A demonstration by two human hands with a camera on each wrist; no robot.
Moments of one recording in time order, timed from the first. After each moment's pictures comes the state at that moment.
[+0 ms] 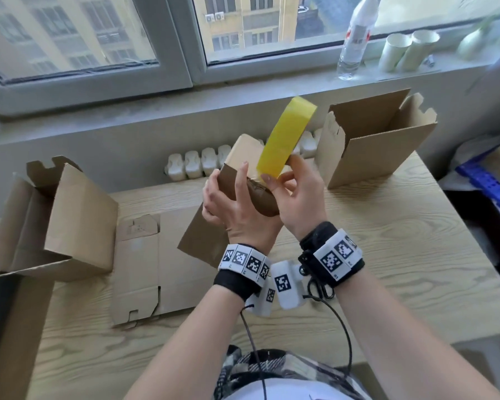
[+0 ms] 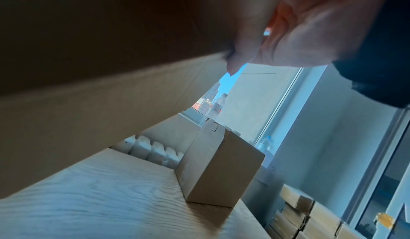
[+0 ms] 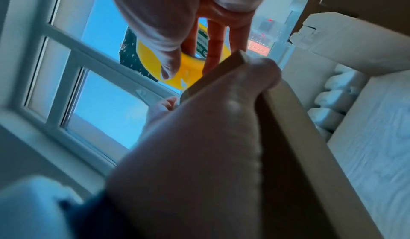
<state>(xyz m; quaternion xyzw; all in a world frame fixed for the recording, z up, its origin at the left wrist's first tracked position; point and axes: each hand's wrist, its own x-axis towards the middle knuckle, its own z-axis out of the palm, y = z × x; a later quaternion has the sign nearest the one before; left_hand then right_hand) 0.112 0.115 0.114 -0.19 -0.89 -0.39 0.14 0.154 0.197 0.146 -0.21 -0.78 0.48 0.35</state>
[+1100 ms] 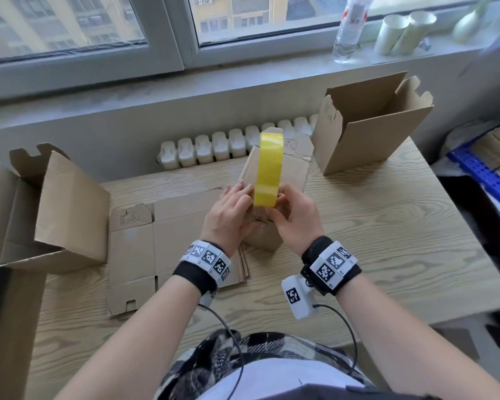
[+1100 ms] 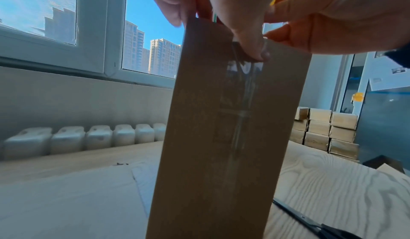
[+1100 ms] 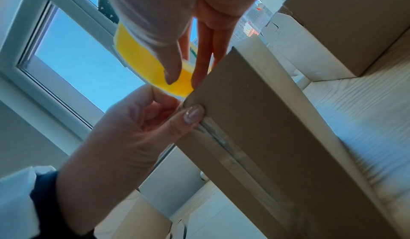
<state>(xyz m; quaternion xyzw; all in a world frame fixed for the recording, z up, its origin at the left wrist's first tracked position) 0.056 0.053 0.053 -0.56 -0.78 -0.28 0.00 0.188 0.180 0.089 -0.23 -0.84 0.43 0.25</state>
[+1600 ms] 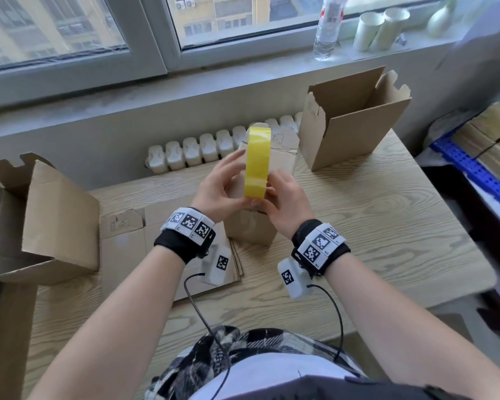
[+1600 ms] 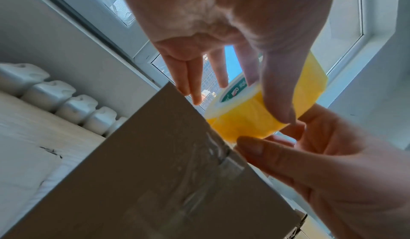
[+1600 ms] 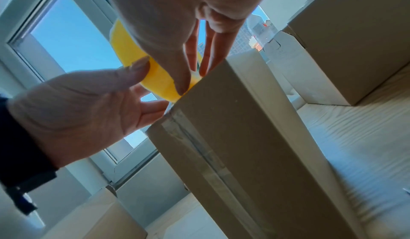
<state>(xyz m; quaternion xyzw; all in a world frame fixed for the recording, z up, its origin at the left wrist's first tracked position) 0.032 0.083 0.102 -0.48 -0.68 -0.50 -0.25 0.179 0.197 0.090 -0.21 -0.88 0.36 0.23</state>
